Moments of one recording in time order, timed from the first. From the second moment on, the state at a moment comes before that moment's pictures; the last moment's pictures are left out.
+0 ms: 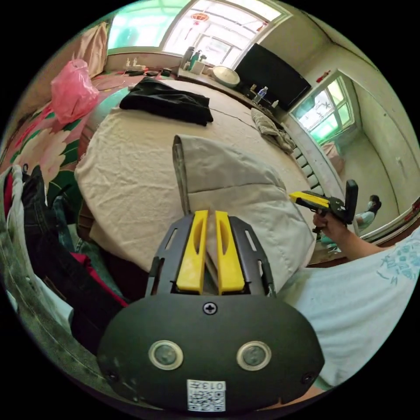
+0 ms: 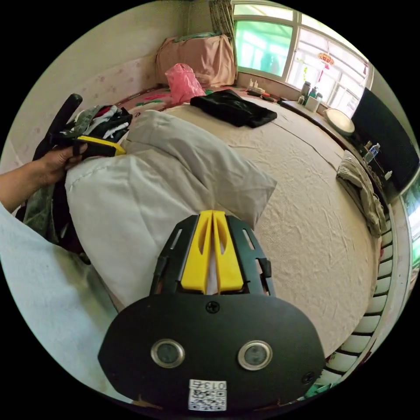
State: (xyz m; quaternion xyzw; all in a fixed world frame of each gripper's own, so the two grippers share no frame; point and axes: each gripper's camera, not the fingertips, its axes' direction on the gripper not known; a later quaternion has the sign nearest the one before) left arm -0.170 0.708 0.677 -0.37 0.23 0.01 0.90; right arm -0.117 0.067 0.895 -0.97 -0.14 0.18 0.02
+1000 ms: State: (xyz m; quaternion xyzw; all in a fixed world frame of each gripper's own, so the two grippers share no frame) left arm -0.253 0.672 0.773 -0.47 0.43 -0.13 0.76; right arm 0.056 0.037 0.750 -0.86 0.14 0.48 -0.04
